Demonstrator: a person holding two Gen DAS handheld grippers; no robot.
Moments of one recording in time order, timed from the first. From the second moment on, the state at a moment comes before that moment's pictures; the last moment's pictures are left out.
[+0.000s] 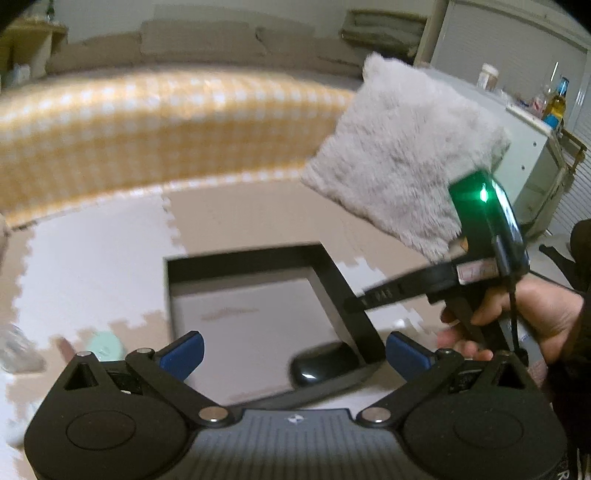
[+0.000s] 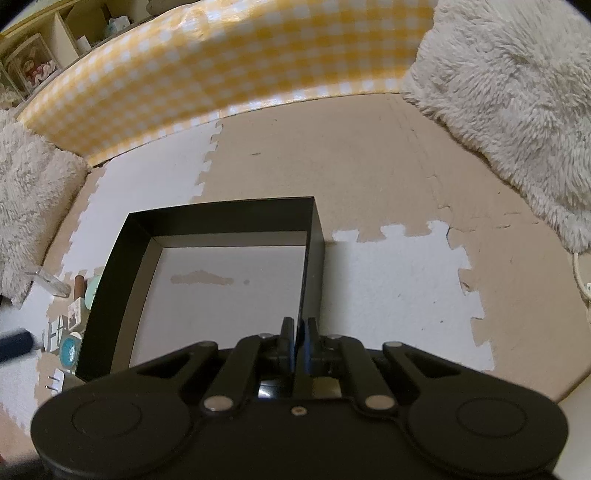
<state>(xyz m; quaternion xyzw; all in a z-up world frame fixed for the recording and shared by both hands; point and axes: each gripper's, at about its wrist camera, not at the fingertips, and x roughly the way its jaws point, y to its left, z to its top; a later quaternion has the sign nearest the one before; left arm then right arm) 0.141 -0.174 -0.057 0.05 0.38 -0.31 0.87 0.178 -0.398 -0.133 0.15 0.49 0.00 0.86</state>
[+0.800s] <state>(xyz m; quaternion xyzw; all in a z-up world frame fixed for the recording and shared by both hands) 0.264 0.019 -0.111 0.00 0.44 -0.08 0.89 0.179 -0.392 -0.131 0.12 0.49 -0.01 0.86</state>
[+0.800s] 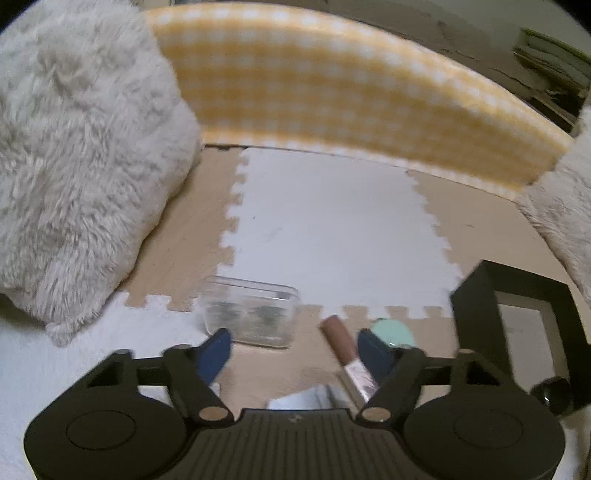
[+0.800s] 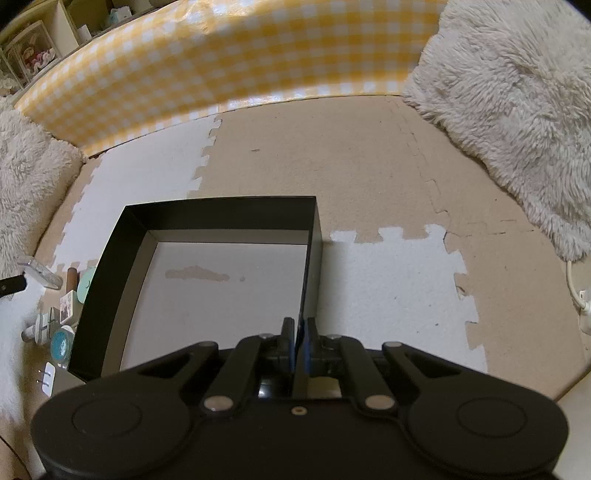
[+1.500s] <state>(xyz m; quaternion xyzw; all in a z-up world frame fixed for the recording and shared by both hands) 0.315 0.035 -0.153 0.04 0.41 -0.07 0.91 0.182 -0.385 -0.130 0.10 0.50 -0.01 0.86</state>
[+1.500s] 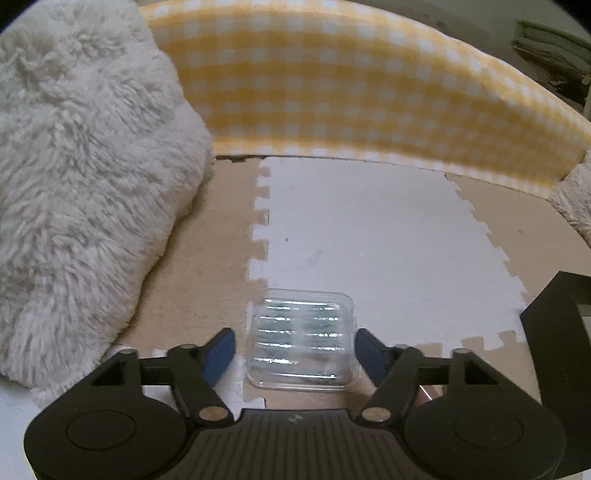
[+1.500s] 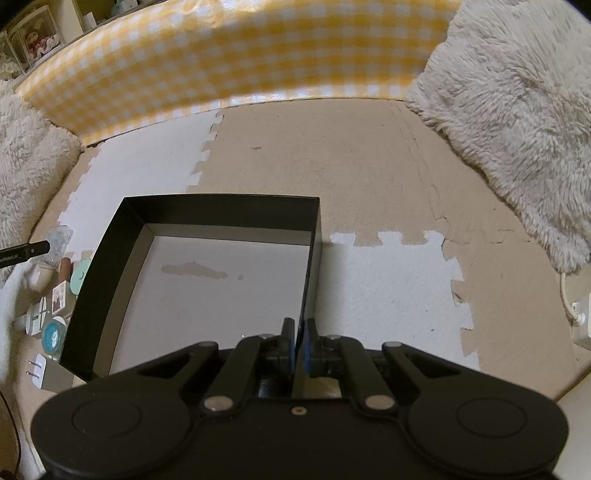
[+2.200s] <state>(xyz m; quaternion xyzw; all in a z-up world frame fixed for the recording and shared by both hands) 0.332 0.025 -0.174 0.05 0.43 -0.04 0.90 0.183 -0.384 -0.130 0.09 0.50 -0.01 0.86</state>
